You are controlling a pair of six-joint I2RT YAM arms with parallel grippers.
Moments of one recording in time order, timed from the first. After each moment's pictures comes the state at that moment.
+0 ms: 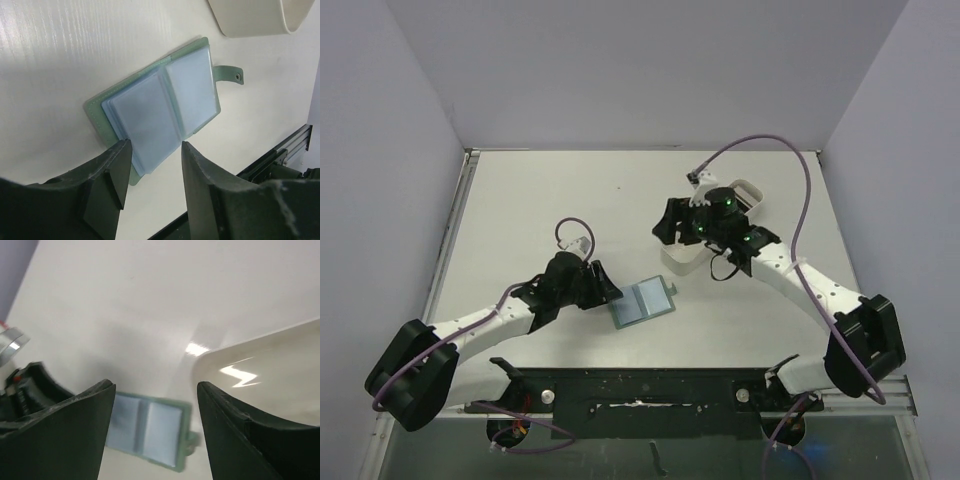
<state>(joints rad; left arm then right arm) -0.64 1.21 0.48 0.05 0.13 -0.89 0.57 1.38 0.96 -0.08 -0.21 0.45</state>
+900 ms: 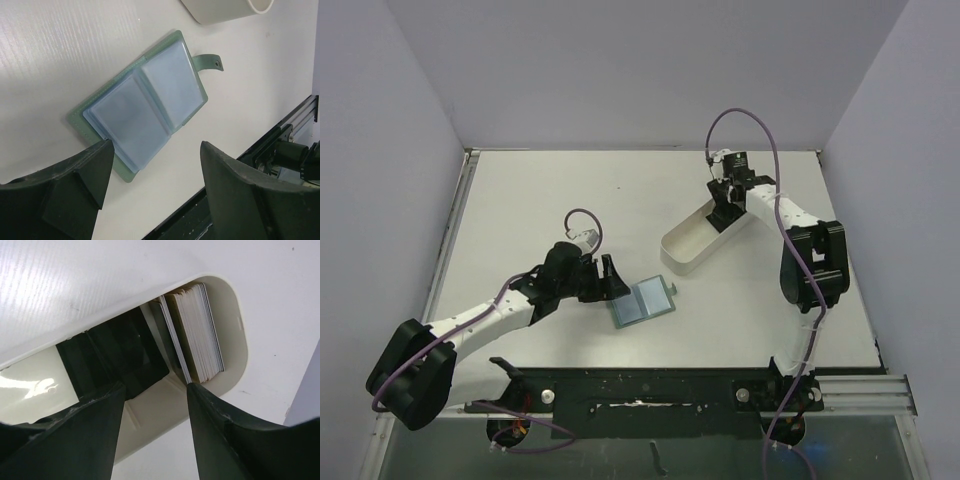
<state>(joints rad) -0.62 1.22 0.56 -0.01 0.24 -0.73 0.21 1.93 1.47 -0.44 0.25 -0.32</state>
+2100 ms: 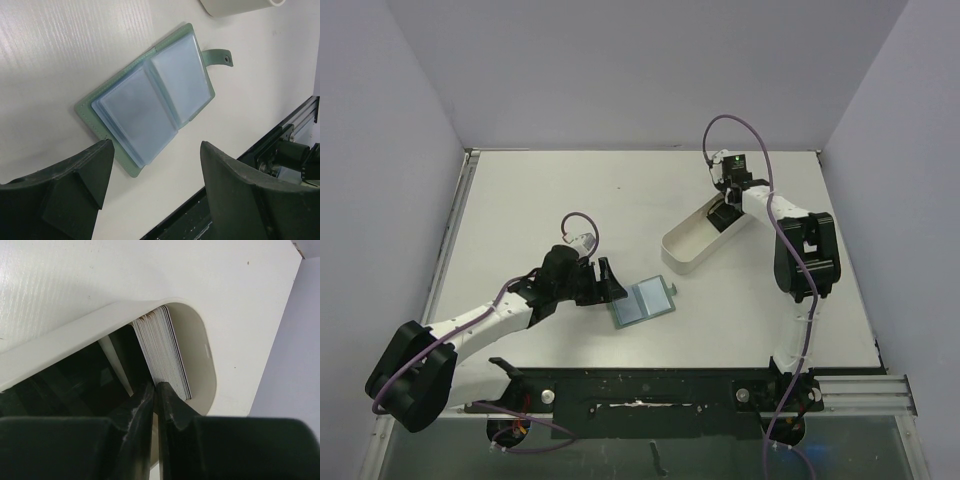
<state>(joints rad) -0.60 1.21 0.53 -0.01 0.26 -0.74 0.19 2.05 1.50 -0.29 0.40 -0.49</state>
